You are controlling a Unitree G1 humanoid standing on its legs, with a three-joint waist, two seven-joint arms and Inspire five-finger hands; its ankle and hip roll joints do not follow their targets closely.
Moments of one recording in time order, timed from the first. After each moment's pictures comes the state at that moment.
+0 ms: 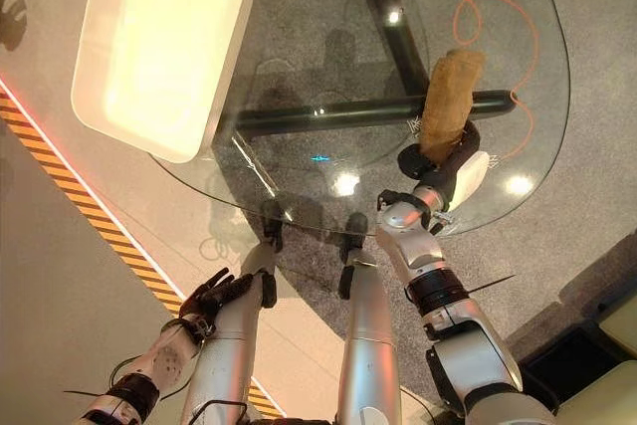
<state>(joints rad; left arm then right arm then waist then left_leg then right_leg) -0.24 0.27 -0.34 0.80 -0.97 0.01 0.10 -0.70 -0.44 0.30 0.46 0.43 0.15 -1.08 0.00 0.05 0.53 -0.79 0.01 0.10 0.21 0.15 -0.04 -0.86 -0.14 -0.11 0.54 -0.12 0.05</state>
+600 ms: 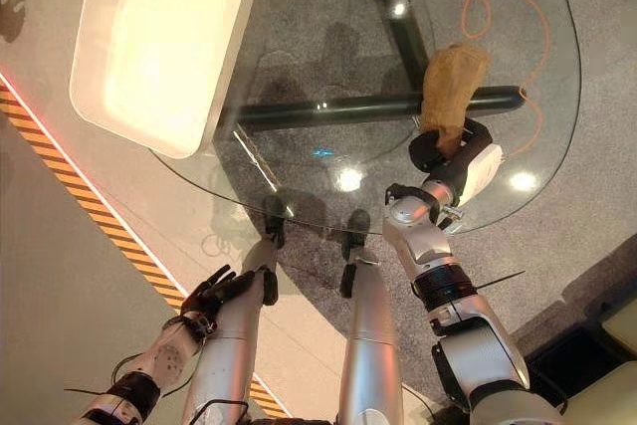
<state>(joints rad) -0.24 0.27 -0.34 0.77 -0.97 0.01 0.11 -0.73 -0.44 0.30 0.46 0.43 0.16 -1.09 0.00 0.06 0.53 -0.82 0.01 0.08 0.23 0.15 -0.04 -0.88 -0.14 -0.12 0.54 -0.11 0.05</state>
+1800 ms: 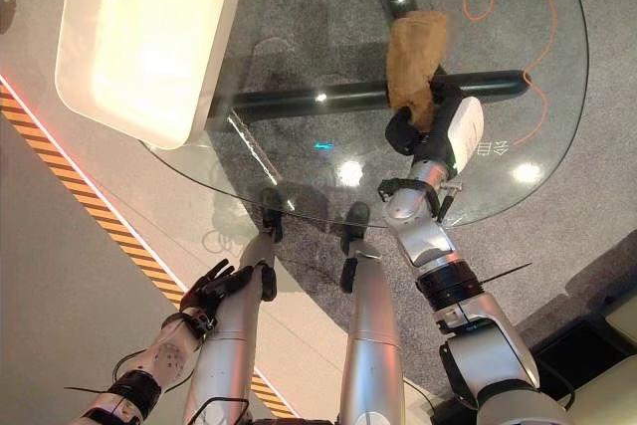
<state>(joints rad) -0.24 0.26 -0.33 0.77 -0.97 -0.02 0.11 -0.73 -0.48 0.37 0.32 0.07 0.30 -0.80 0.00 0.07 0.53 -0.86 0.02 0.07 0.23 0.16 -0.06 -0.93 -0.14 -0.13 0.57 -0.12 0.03</state>
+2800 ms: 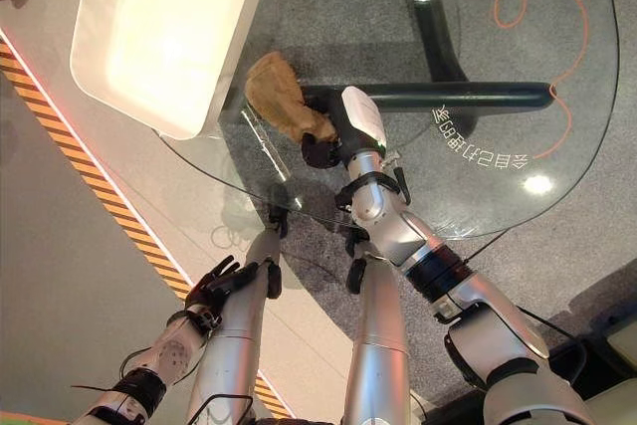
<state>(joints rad) -0.25 0.25 -0.33 0.76 -0.97 -0.02 0.10 -0.85 -0.54 0.65 0.24 0.00 0.29 -0.36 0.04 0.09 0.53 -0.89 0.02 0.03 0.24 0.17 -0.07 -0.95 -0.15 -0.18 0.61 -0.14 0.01</state>
